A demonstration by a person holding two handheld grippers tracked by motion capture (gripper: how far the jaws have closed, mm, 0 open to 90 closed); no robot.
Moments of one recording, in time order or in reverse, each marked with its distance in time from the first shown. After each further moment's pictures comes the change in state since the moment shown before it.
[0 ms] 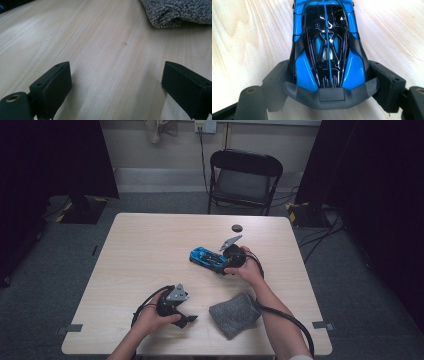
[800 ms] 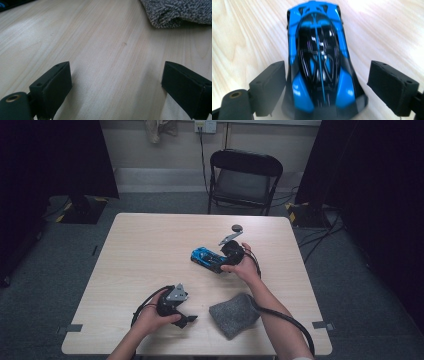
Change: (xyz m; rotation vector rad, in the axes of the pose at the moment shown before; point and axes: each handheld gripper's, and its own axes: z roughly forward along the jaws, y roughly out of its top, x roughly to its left) left arm 0.000 0.000 0.000 0.000 0.000 0.000; right arm 0.000 0.016 -0.002 -0.026 -0.037 0.142
